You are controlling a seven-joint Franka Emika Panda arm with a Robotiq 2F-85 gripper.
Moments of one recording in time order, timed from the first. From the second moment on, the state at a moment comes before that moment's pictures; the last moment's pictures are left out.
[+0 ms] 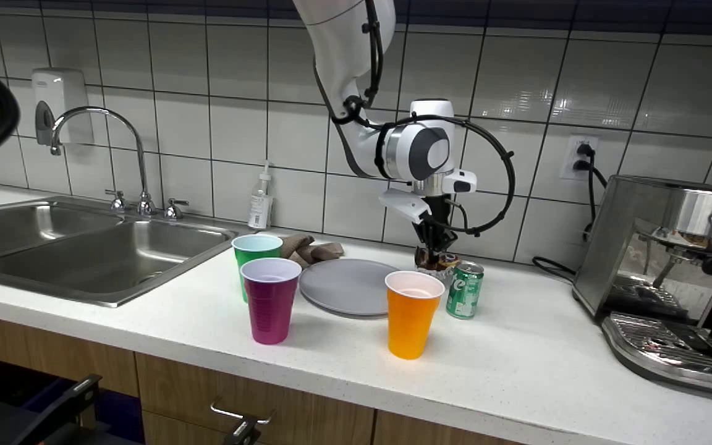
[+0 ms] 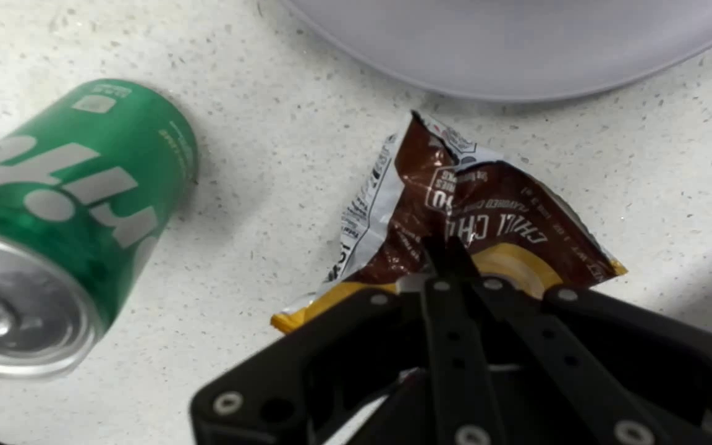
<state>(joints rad) -0.20 0.84 -0.24 -1.53 0.16 2.62 0.35</state>
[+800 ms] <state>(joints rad) -0.20 0.84 -0.24 -1.51 0.16 2.60 0.35</state>
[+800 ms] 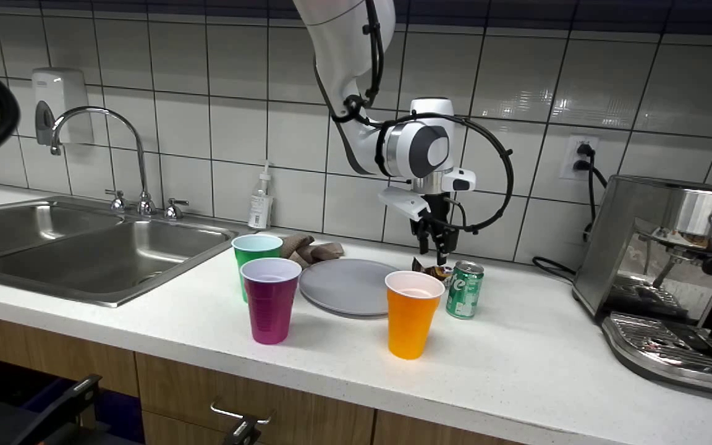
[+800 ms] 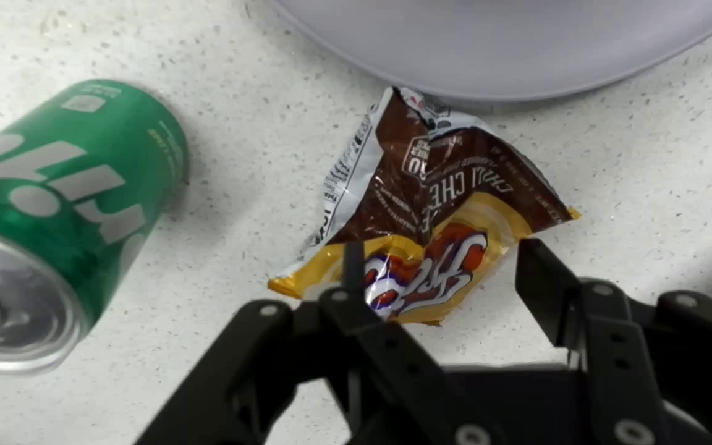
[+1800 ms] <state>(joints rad) -0.20 0.59 -0.16 -1.82 0.16 2.61 0.15</state>
